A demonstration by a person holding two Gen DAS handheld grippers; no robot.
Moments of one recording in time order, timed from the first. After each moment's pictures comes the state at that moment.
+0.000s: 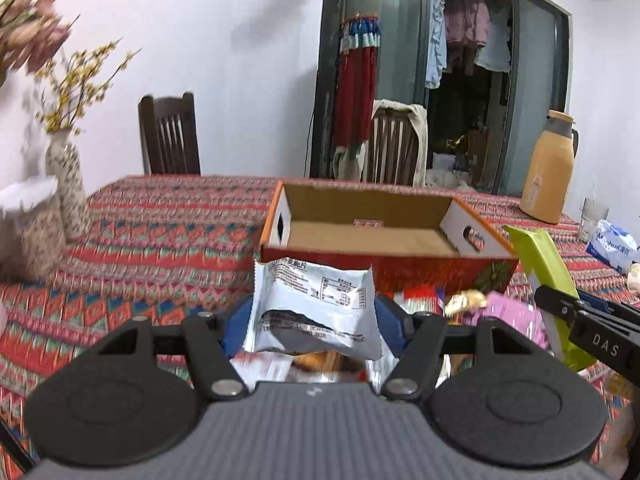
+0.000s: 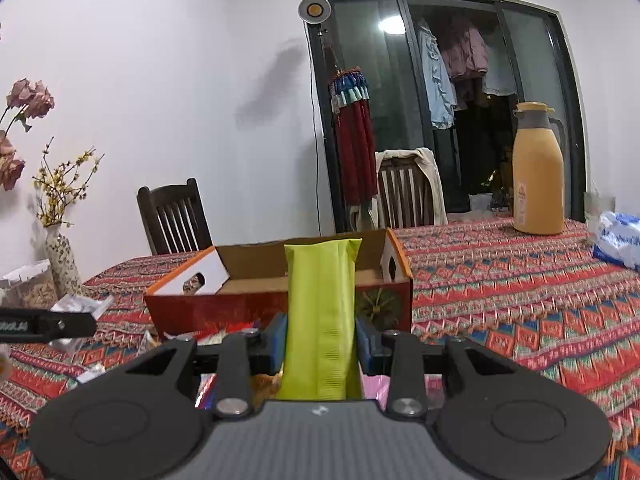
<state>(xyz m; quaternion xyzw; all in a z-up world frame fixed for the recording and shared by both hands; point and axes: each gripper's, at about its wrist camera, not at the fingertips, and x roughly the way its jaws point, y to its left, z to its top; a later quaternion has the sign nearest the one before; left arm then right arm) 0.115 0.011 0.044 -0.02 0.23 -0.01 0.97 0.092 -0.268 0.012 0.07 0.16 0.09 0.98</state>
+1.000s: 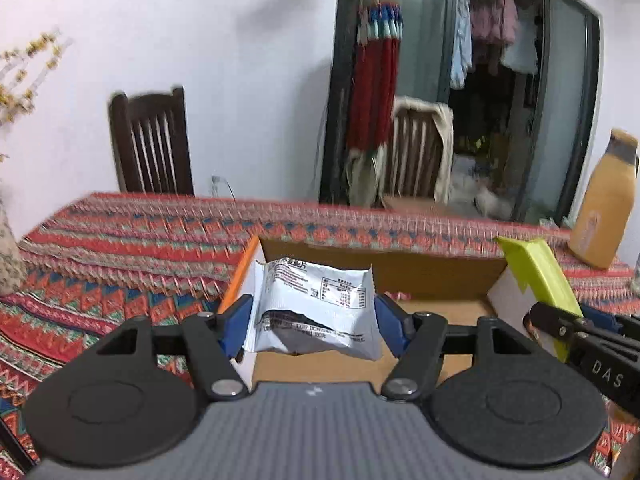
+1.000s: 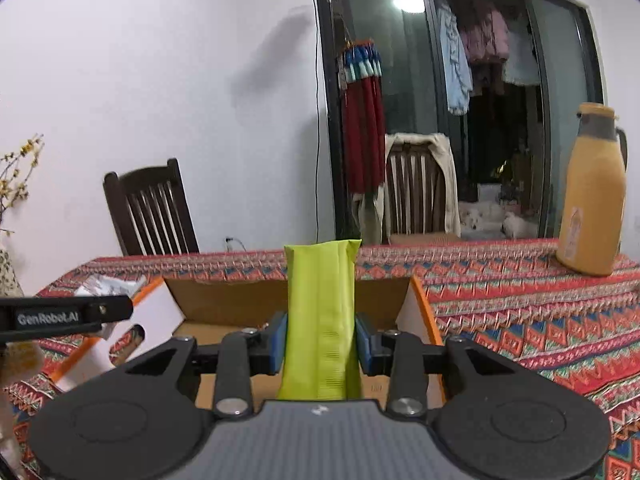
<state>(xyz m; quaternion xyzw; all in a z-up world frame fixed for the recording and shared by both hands) 0.322 -0.001 0.037 -0.04 0.25 0.01 0.97 0.301 -0.250 0.033 0.05 0.20 0.09 0.97</state>
